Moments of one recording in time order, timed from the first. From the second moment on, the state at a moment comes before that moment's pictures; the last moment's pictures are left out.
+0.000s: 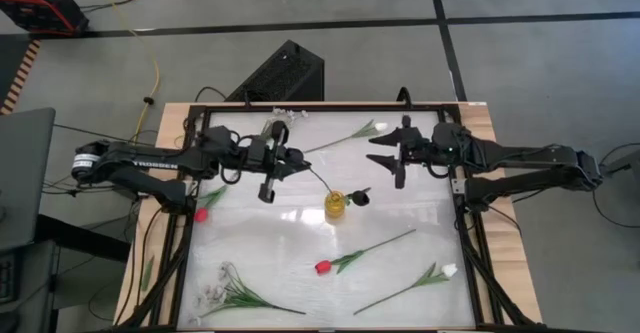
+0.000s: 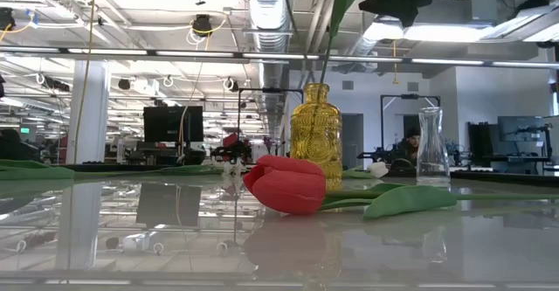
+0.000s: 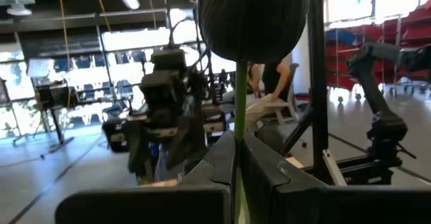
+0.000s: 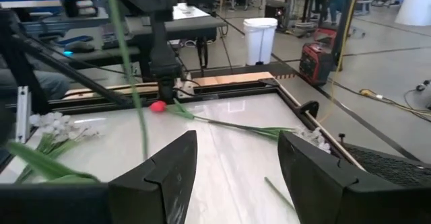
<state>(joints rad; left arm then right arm) 0.11 1.22 0.80 0.66 0.27 0.06 -0.13 0.89 0.73 0.03 0.06 0.03</state>
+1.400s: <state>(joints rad) 0.11 1.48 0.80 0.64 0.36 0.05 0.29 0.96 0.73 -0.33 0.05 0.38</state>
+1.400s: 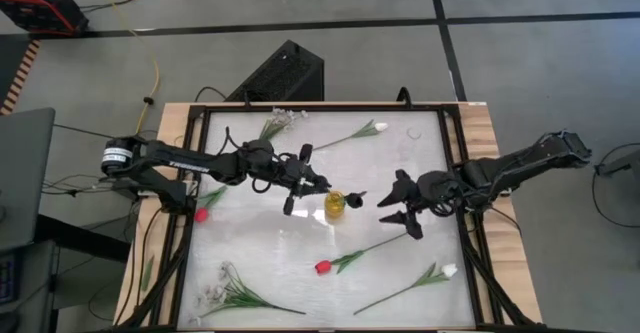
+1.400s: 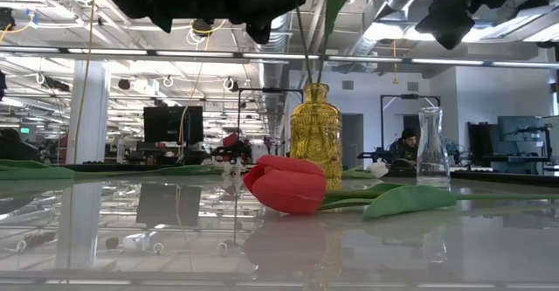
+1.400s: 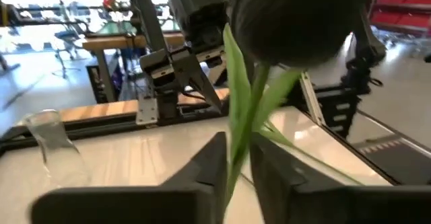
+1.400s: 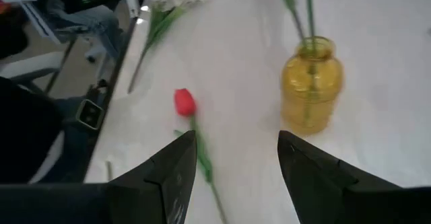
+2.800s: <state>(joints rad) 0.05 0.67 0.38 0.10 0.13 -0.05 0.53 1.68 0.82 -0.23 0.17 0.27</state>
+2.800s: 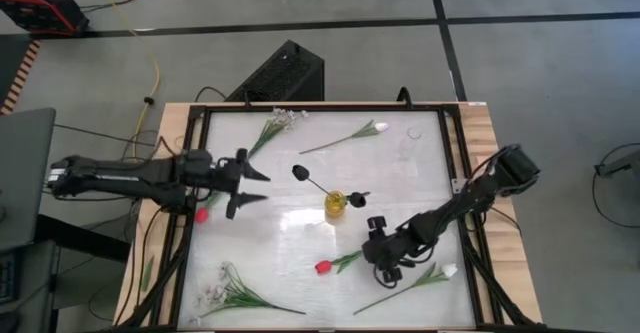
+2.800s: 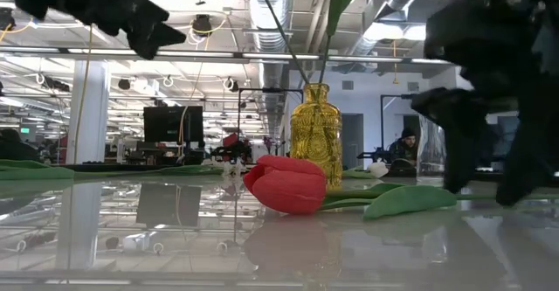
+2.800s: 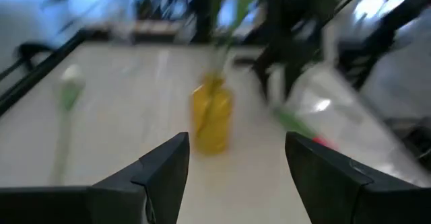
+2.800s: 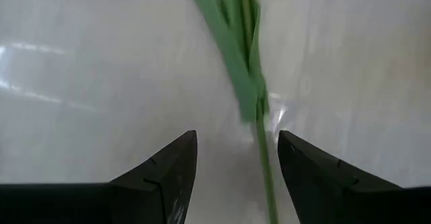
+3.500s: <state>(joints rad) -0.13 0.96 0.19 0.76 0.14 -0.08 0.56 1.59 0.82 0.05 0.33 0.22</state>
